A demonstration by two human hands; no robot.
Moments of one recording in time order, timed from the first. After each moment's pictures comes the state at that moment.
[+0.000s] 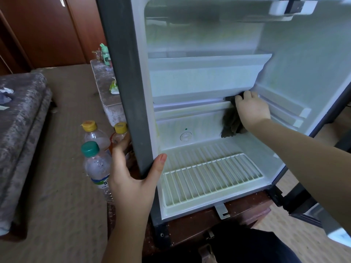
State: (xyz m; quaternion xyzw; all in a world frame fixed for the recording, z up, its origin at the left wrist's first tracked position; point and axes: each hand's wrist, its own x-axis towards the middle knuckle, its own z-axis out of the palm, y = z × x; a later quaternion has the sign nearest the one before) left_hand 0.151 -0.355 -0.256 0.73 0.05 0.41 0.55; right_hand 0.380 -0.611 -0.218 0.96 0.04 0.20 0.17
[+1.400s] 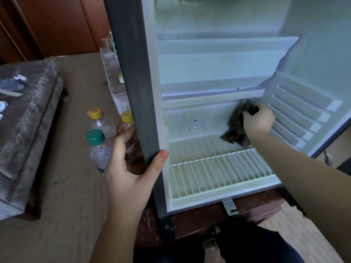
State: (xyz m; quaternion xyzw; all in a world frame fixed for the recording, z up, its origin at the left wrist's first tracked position) left_hand 0.145 -0.347 -0.251 0.68 0.00 0.35 0.65; right_hand 0.385 -0.594 -0.286 0.85 -0.14 0.26 -0.43
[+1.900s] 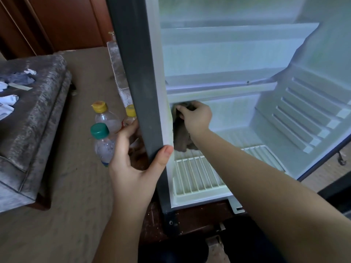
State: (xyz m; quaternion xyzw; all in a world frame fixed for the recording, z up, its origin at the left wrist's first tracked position) left_hand 0.146 -0.349 -0.253 0.68 0.01 0.36 0.64; right_hand 0.352 -0.426 -0.288 0.75 -0.01 0.10 -0.65
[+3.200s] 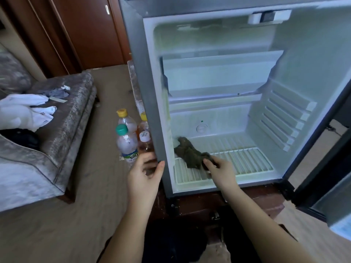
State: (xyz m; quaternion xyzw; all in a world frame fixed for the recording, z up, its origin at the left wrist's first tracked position) left_hand 0.107 -0.361 -0.285 0.76 0.15 0.32 0.54; right_hand 0.216 -0.536 -0.339 0.80 0.04 -0.03 -0.60
